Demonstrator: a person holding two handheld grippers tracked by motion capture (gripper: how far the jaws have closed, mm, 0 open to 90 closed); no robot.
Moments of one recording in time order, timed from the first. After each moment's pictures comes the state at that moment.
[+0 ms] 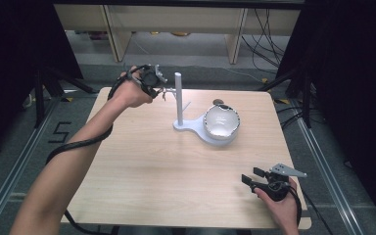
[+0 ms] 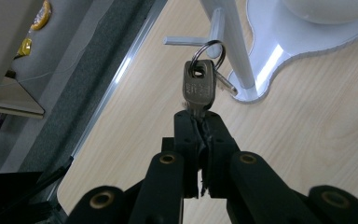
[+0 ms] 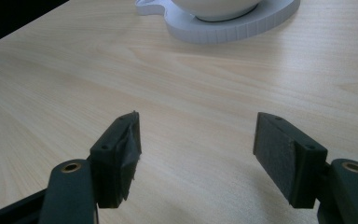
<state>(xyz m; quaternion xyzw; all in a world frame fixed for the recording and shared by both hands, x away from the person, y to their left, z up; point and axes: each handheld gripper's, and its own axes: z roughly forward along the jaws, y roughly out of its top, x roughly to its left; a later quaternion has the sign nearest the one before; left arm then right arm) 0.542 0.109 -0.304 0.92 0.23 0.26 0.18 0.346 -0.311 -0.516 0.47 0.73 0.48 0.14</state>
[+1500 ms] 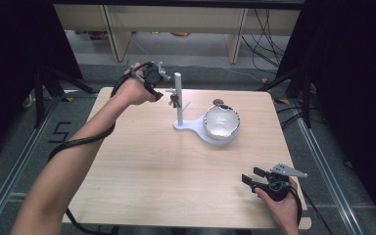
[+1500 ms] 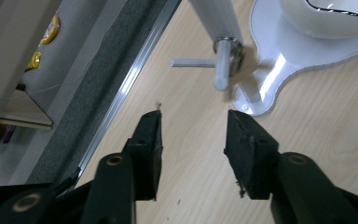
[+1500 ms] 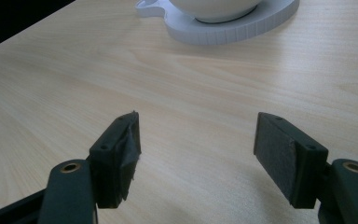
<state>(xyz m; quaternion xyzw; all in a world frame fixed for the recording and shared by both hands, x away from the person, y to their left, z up) 0.544 0.106 -0.302 0.91 0.22 0.28 0.20 0.343 -0.310 -0.515 0.48 0.72 0.48 0.13</state>
